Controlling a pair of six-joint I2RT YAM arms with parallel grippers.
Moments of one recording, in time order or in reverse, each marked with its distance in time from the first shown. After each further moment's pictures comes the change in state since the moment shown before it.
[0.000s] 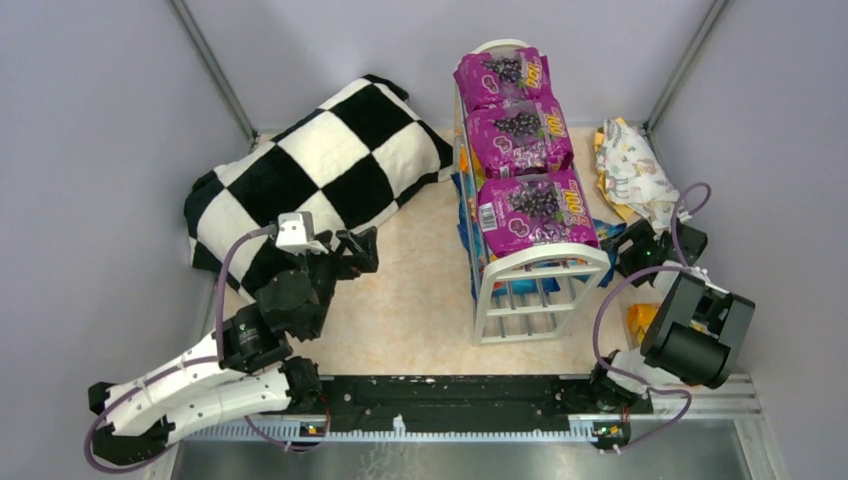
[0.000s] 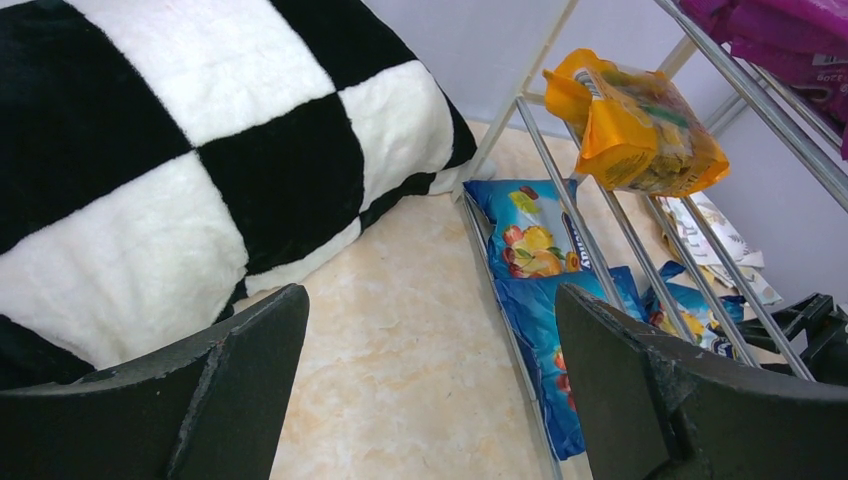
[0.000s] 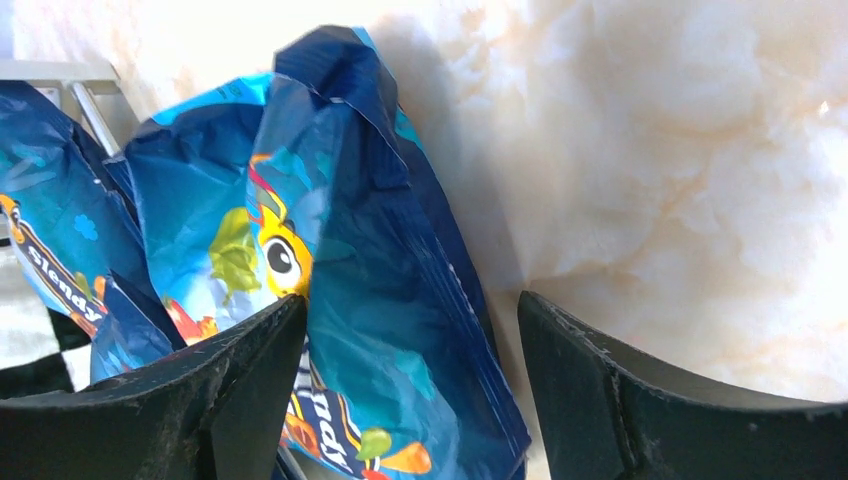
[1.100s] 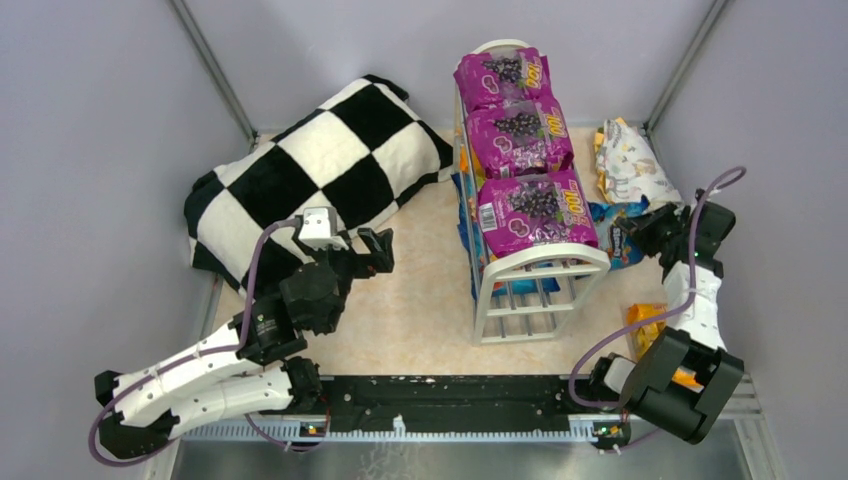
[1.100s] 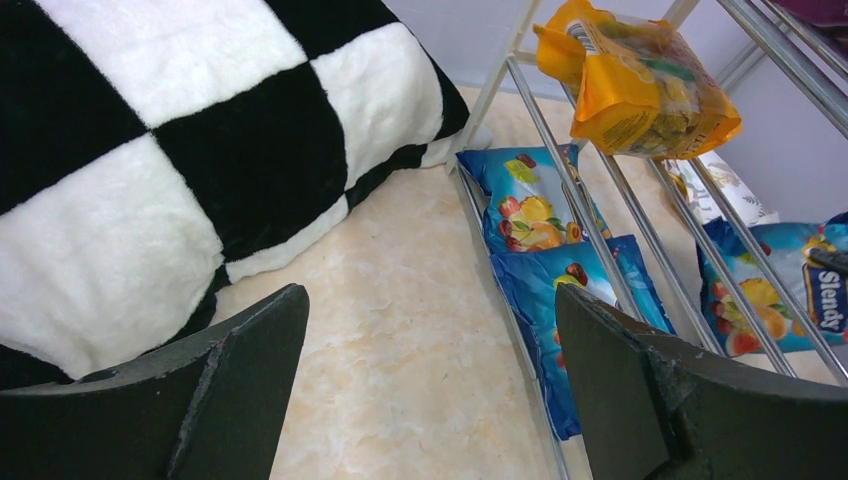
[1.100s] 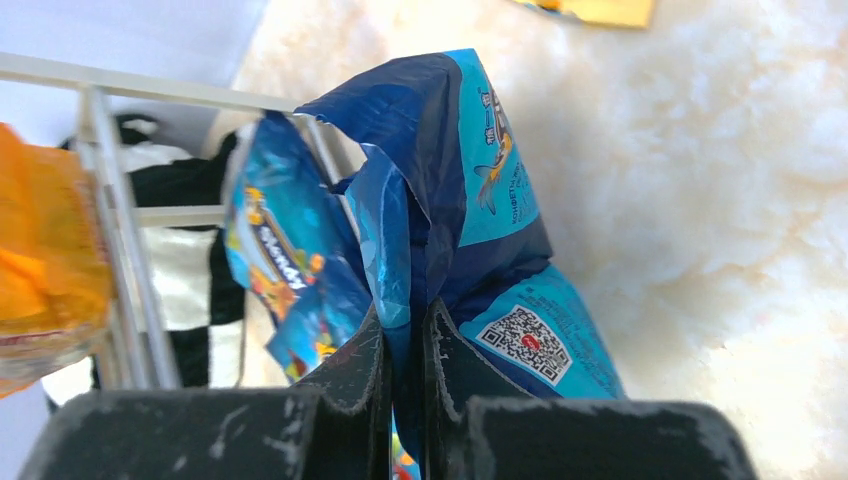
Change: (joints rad) left arm 0.001 0.098 0.019 -0.006 0.039 -0.022; right arm 0.007 -0.270 0.136 -0.190 -0.068 0.095
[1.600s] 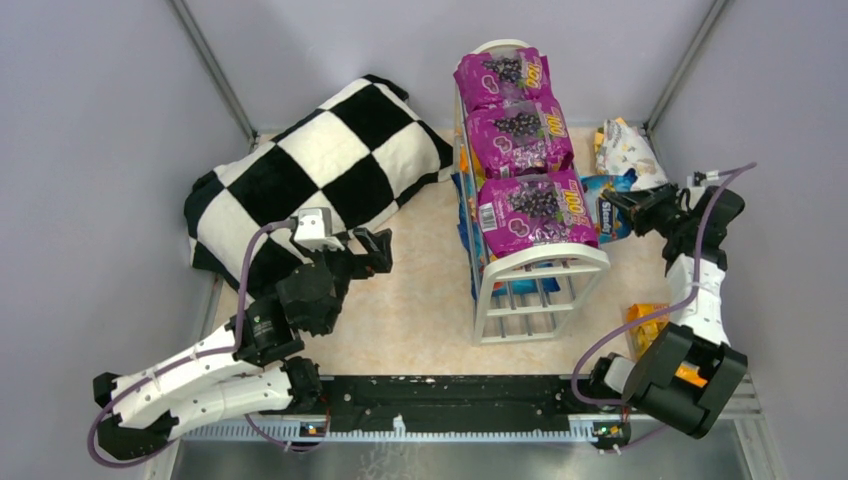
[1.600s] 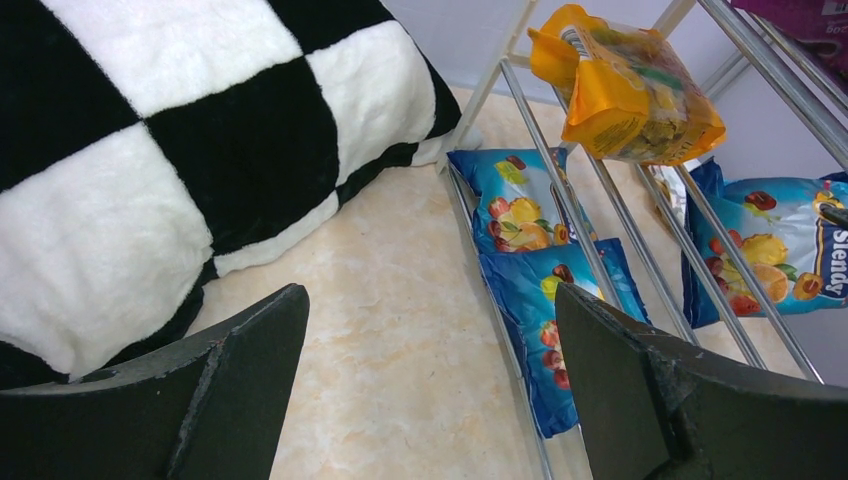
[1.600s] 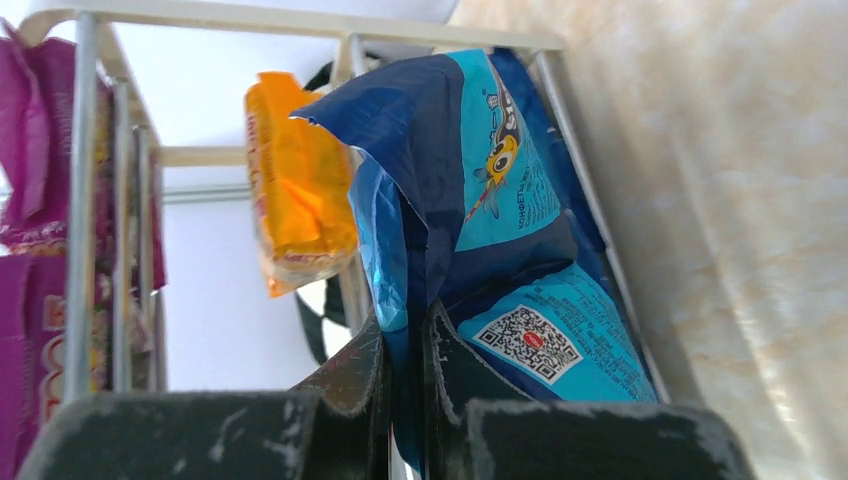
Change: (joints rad) left arm 0.000 -0.016 0.000 -0.014 0.005 -0.044; right arm 0.010 0.024 0.085 0.115 -0.343 0.340
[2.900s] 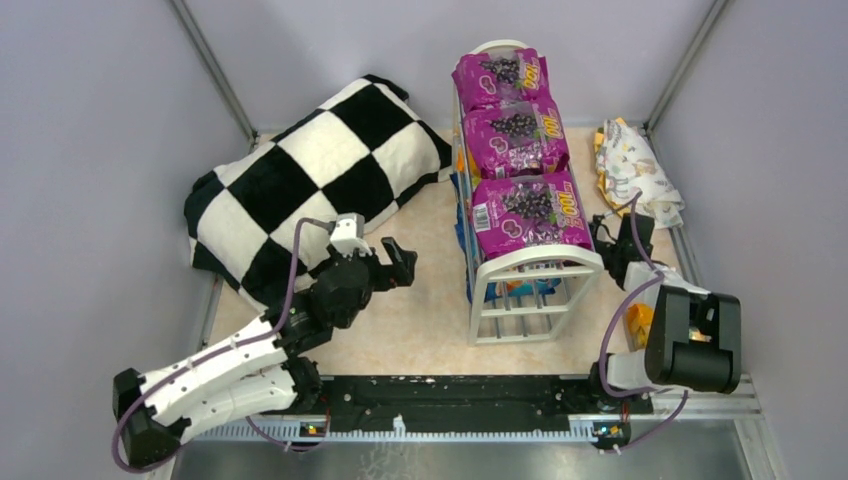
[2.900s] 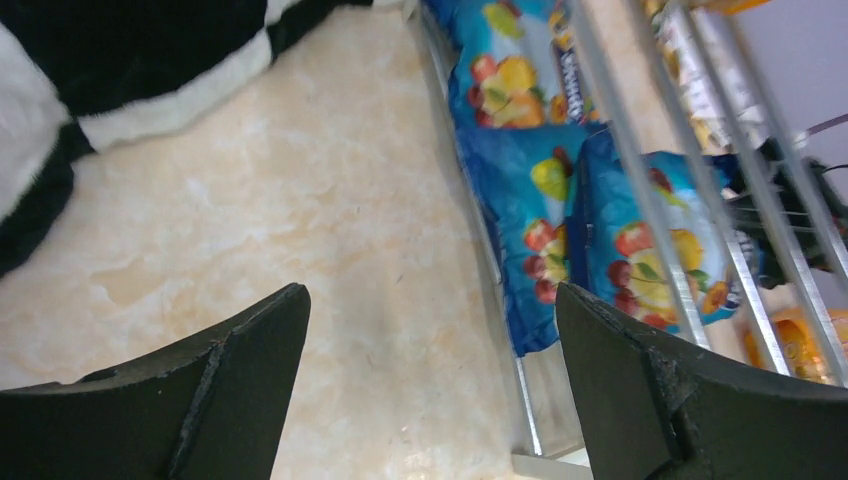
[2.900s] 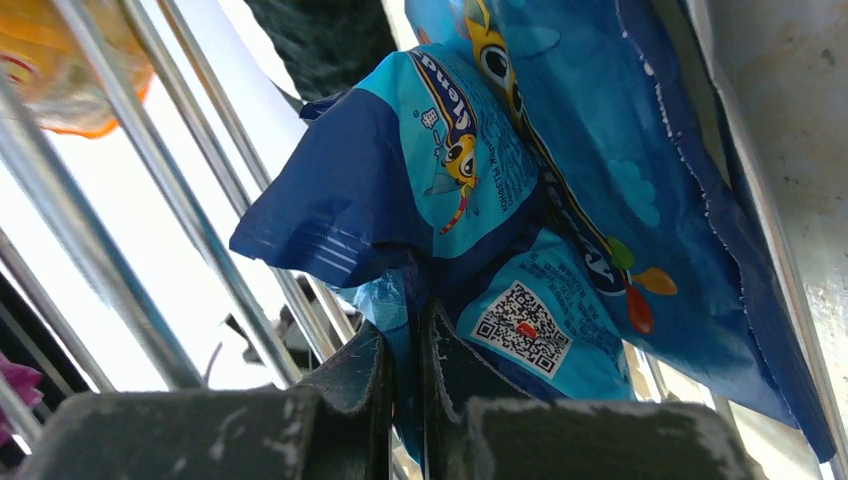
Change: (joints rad) left arm 0.089 0.084 -0.128 0.008 0.235 -0.205; right arm 0.313 0.189 -0.270 0.176 -0.245 0.211
